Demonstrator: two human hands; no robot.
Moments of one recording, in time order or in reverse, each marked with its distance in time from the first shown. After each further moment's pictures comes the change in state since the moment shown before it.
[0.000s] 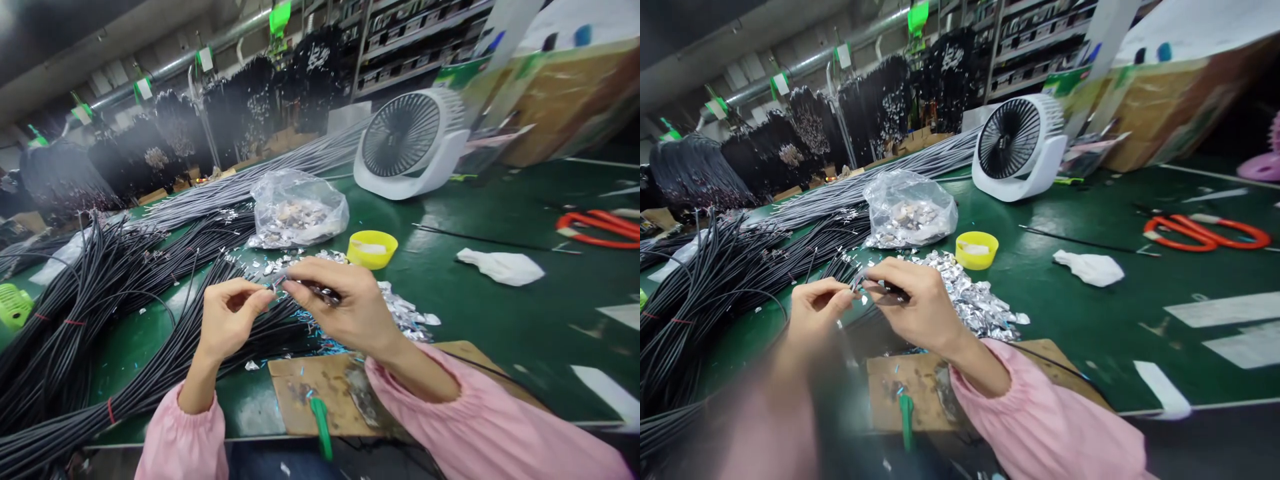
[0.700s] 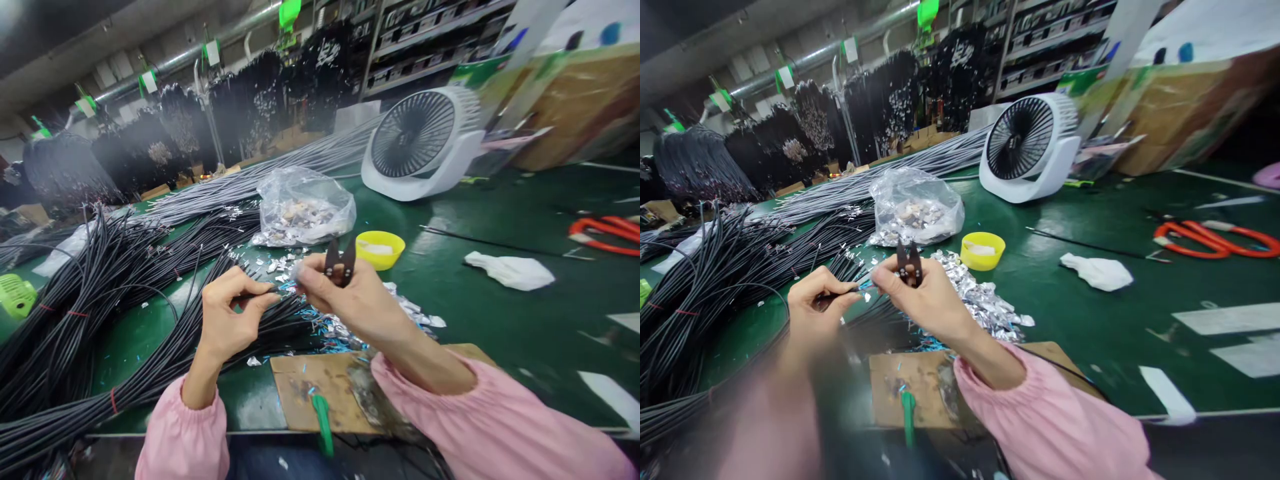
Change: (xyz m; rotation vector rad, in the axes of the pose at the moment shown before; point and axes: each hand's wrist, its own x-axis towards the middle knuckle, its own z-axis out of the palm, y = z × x) left_hand -0.004 -0.007 -0.002 0.217 0.128 0.371; right_hand 0.005 -0.004 0.004 0.592 -0.119 0.727
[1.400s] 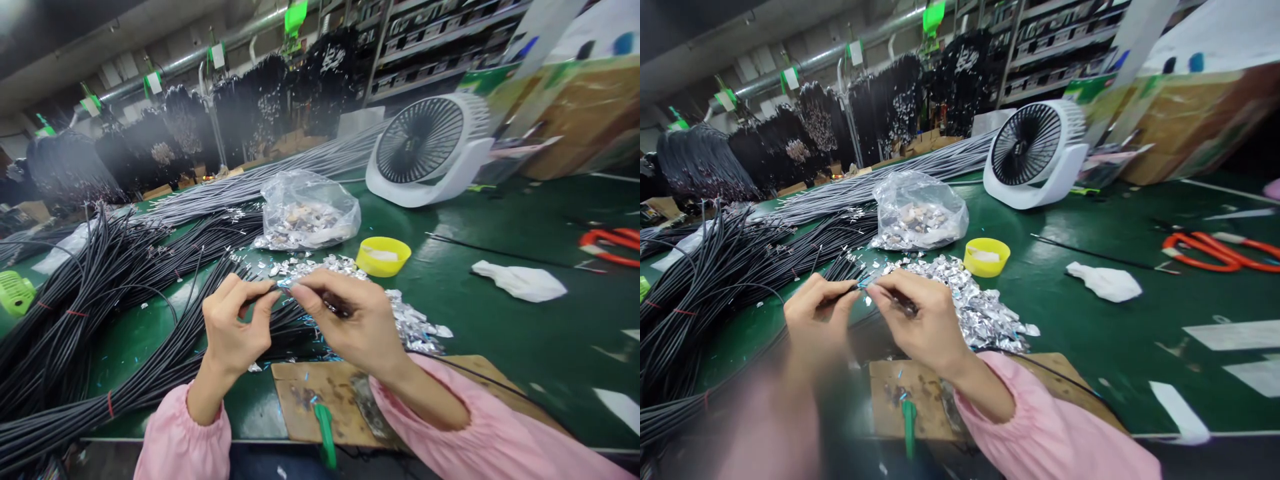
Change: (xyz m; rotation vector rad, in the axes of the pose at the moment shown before) left_hand -0.008 0.003 0.010 0.223 0.164 0.122; right_hand -0.013 0.000 0.008 -0.563 0.166 -0.586
